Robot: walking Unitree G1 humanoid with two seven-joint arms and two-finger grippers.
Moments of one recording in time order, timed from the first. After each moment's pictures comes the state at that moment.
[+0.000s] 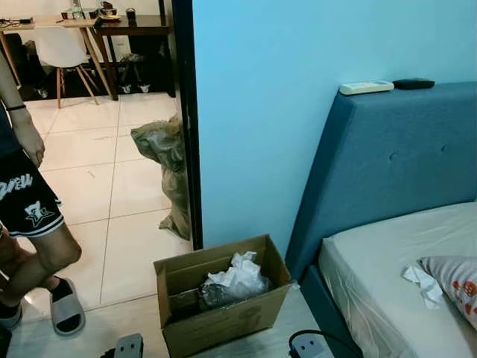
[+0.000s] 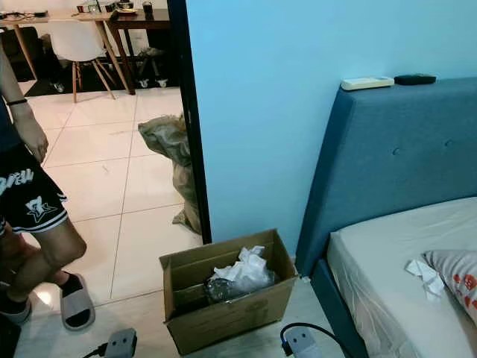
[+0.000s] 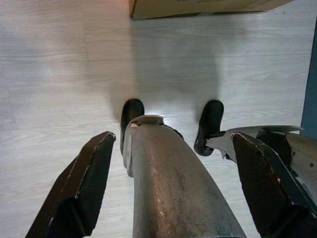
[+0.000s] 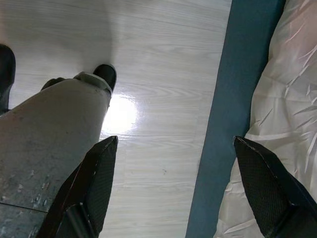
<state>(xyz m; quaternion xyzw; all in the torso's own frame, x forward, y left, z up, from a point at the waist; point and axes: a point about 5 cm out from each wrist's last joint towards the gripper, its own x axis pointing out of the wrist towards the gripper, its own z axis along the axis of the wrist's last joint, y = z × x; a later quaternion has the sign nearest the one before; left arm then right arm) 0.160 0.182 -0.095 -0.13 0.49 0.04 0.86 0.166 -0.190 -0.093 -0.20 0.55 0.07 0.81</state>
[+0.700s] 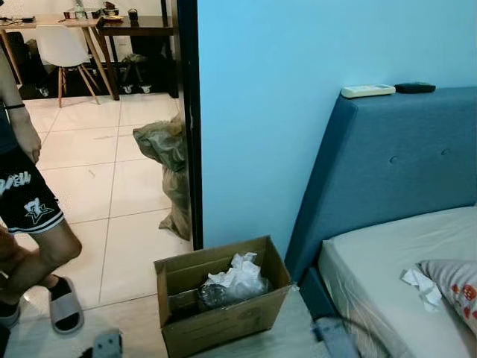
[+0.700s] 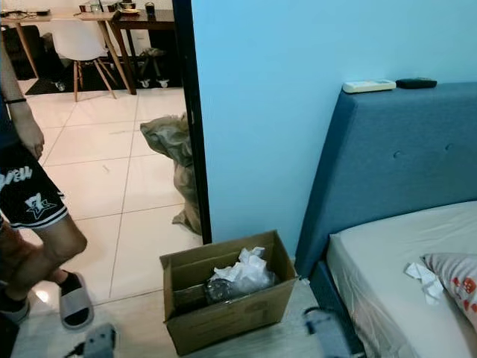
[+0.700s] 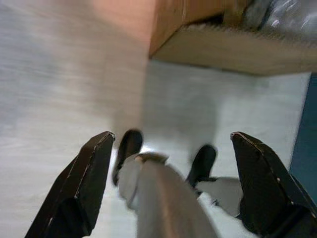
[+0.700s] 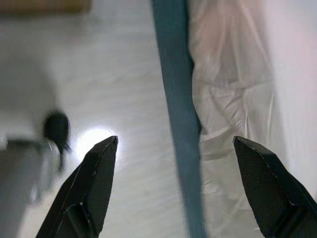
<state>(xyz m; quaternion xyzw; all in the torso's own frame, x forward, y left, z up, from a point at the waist) 0.177 0.211 -0.082 -0.18 0.42 0.13 0.88 0.194 -0.241 -0.070 -0.13 0.49 -0.10 0.86</state>
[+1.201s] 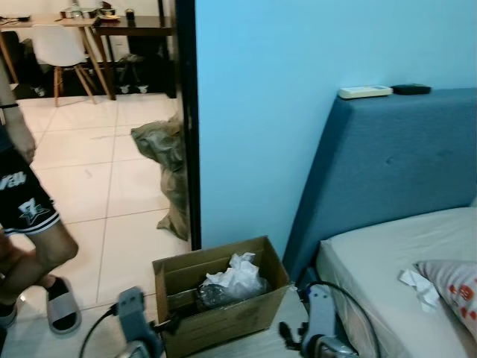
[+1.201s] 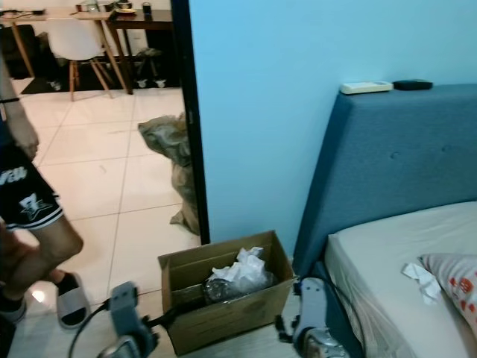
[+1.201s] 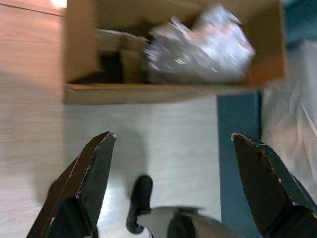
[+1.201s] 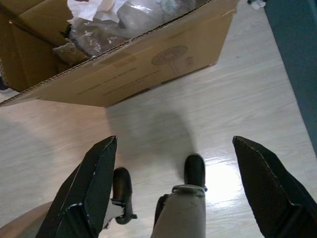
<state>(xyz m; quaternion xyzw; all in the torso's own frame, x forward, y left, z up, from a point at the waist) 0.232 0.146 -0.055 -0.22 0.34 -0.02 0.92 0.229 -0.170 -0.061 0.10 0.44 0.01 0.89</state>
